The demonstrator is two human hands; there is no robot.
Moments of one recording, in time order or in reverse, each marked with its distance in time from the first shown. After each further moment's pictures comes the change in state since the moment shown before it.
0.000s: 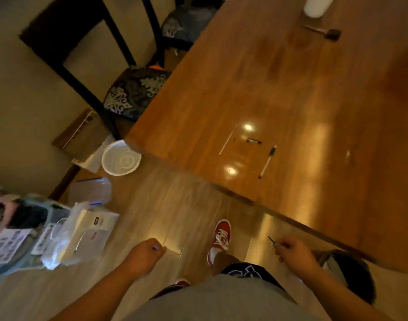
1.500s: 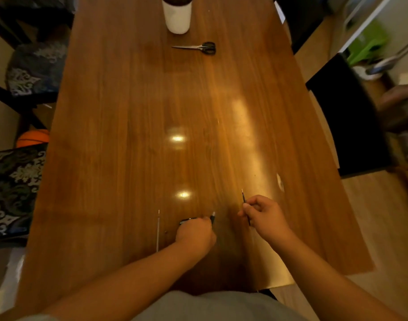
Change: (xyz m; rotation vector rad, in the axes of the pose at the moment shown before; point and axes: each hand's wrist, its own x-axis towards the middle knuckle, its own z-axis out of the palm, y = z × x) left_hand 0.149 0.413 0.051 1.009 -0.218 0.673; right_hand 0.138 -0.149 -0.144 0.577 0.384 0.016
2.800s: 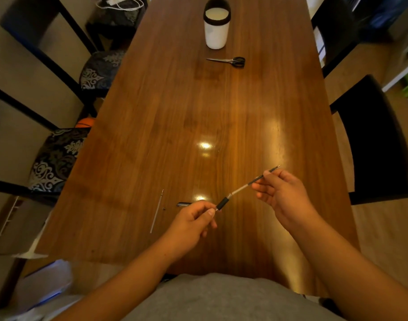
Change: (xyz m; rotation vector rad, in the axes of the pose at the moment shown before) left_hand -0.095 0.051 -0.021 -1.193 0.289 0.057; right_hand -0.004 -0.051 -0.078 0.542 -0.239 -0.075
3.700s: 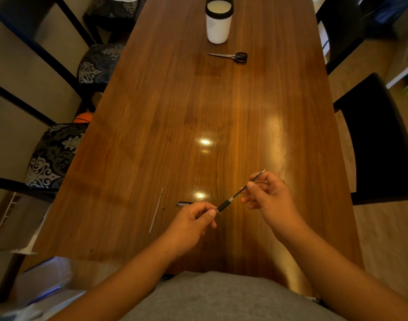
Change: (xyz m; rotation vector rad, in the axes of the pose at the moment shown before) left_hand 0.006 0.003 -0.002 0.036 0.000 -0.038; right_hand -0.017 0.012 0.026 -0.311 -0.065 -0.155
